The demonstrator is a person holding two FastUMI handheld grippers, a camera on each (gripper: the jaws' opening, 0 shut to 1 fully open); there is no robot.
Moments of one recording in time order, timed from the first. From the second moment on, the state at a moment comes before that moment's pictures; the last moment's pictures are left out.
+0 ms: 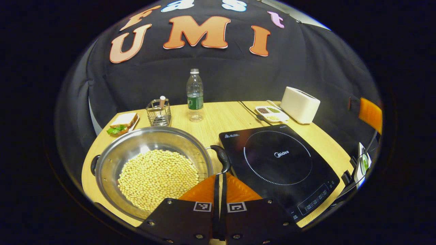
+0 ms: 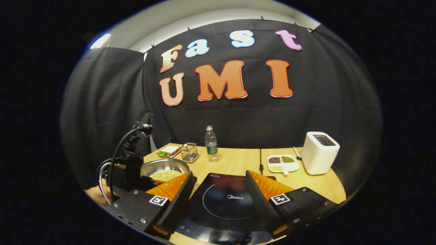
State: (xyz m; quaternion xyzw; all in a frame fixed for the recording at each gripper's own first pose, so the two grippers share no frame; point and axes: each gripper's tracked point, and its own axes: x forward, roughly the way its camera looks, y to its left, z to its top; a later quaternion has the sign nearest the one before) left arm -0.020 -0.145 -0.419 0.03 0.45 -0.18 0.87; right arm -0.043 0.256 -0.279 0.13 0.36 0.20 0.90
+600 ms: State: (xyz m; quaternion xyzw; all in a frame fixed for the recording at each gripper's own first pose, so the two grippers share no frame) left arm 0.006 0.041 -0.344 0.10 0.39 -0.04 0.92; right arm -0.053 0.387 -0.338 0.16 0.48 0.25 0.83
